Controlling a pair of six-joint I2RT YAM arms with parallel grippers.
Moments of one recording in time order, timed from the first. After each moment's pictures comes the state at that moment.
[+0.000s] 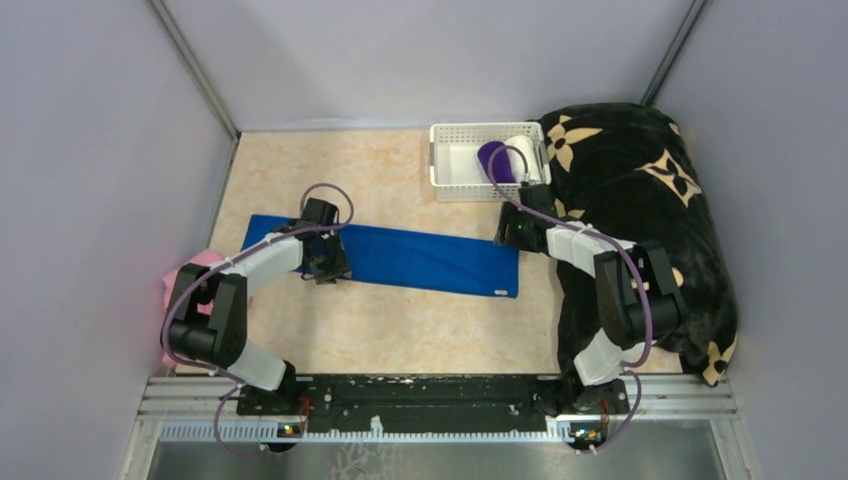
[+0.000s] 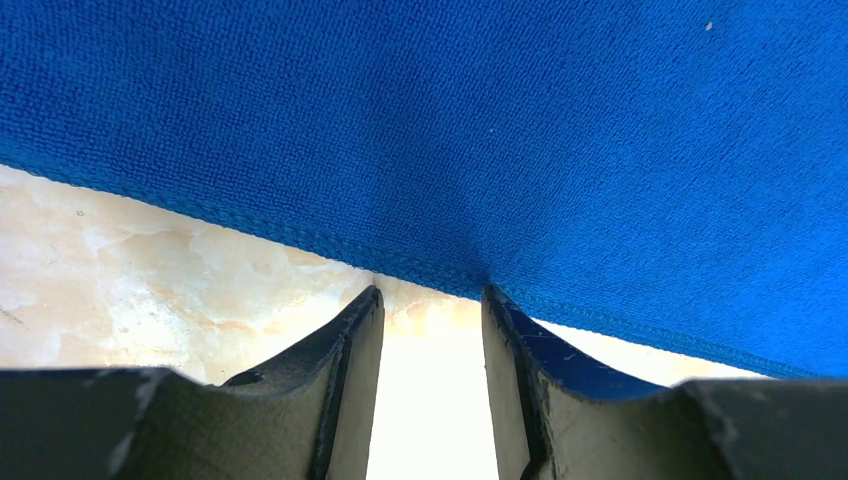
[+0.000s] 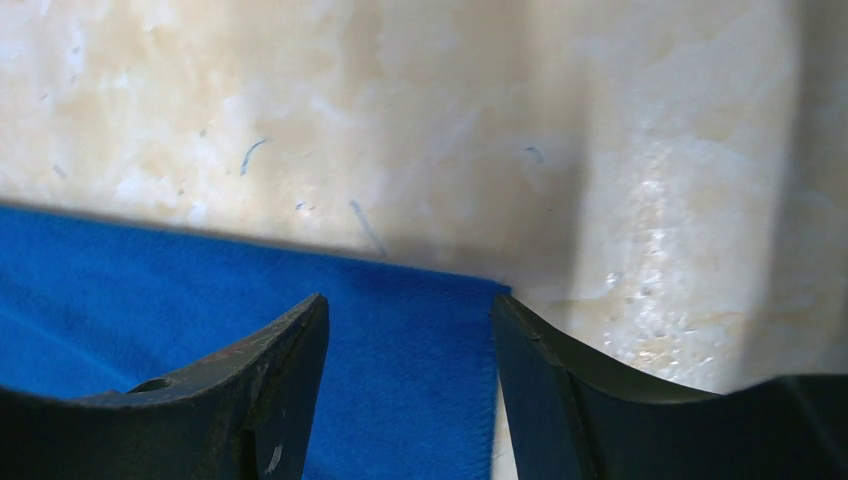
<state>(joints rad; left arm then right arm) -0.29 1.54 0.83 -0.49 -0.06 -0.58 0.28 1.61 0.87 -0.15 0.00 0.42</state>
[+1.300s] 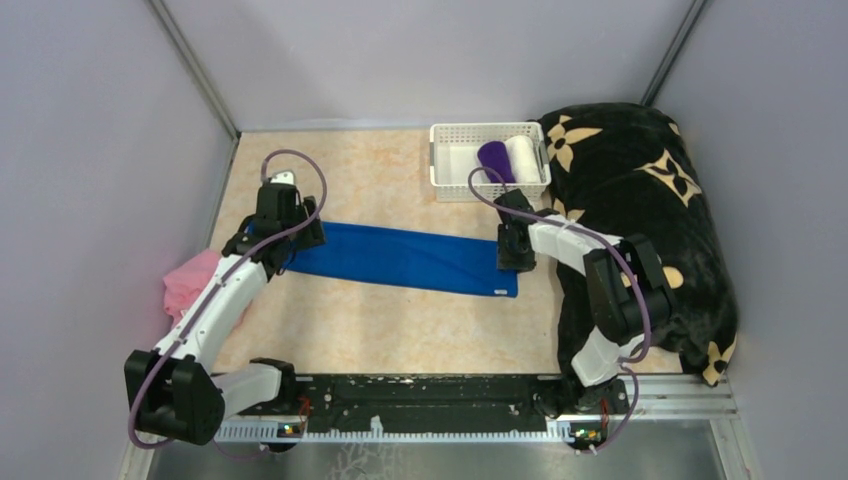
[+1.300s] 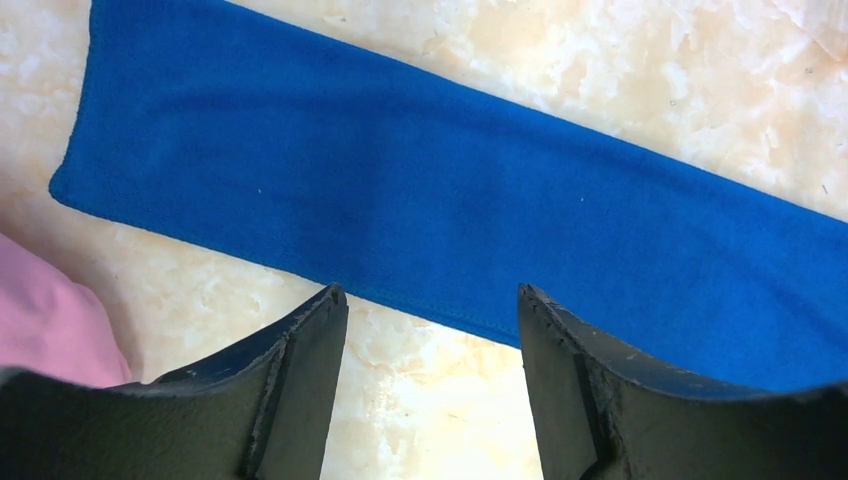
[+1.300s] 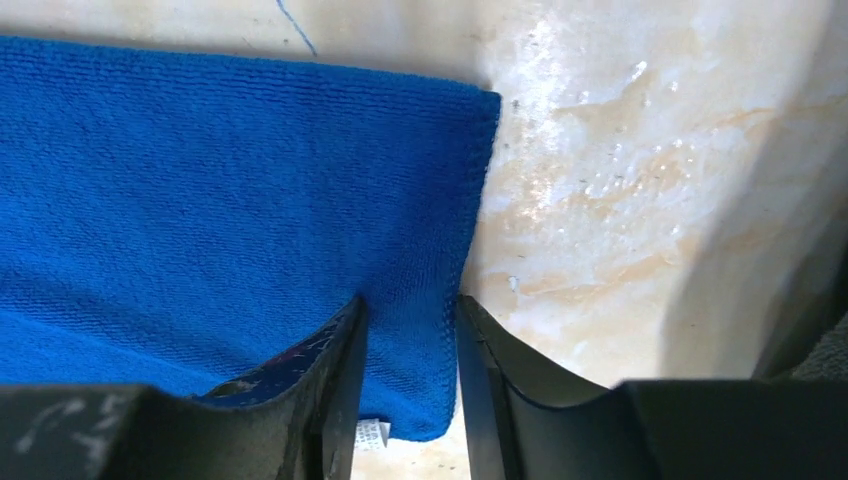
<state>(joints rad) -0.21 1.15 0.89 -0.47 -0.22 -0.33 0.40 1.65 0.95 -0.53 0.14 0.42</state>
